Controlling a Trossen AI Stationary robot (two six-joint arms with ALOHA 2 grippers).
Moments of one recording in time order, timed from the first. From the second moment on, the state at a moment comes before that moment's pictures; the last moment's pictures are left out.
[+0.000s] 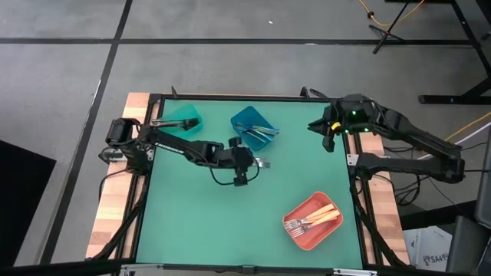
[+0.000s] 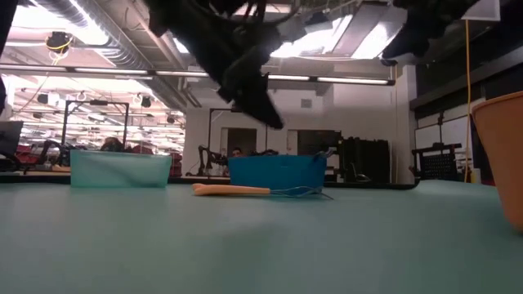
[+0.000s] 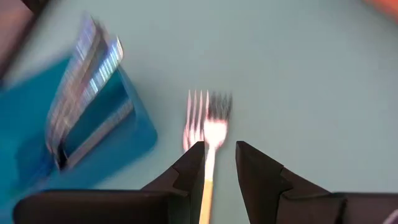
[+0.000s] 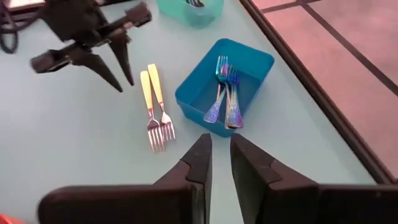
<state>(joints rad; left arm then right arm) -0.06 1.75 1.11 -0.15 -0.31 -0.07 -0.43 0.82 0.96 -0.77 -0.17 -0.07</state>
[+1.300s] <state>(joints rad) 0.07 1.91 1.11 -0.30 -0.11 -0.07 -0.43 0.80 0.83 -0.65 -0.20 -0.05</state>
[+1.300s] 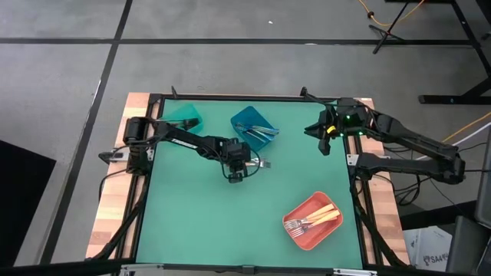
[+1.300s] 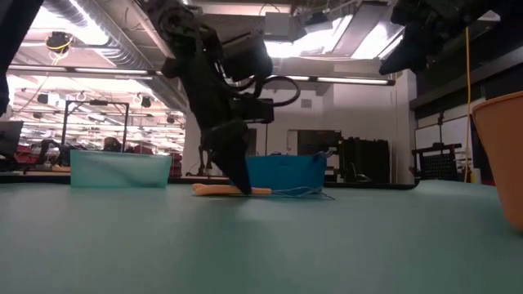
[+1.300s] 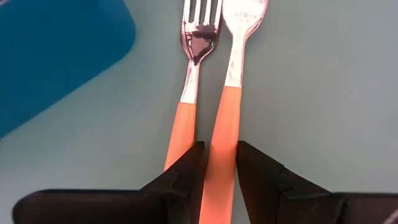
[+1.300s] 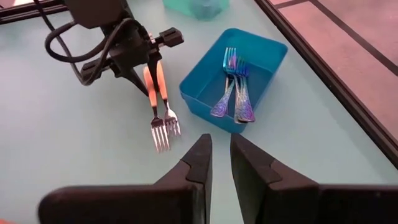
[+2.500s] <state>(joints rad) 0.03 1.94 1.11 -0.27 -0.12 -0.07 -0.43 0.80 0.83 -0.65 -0.20 -0.05</state>
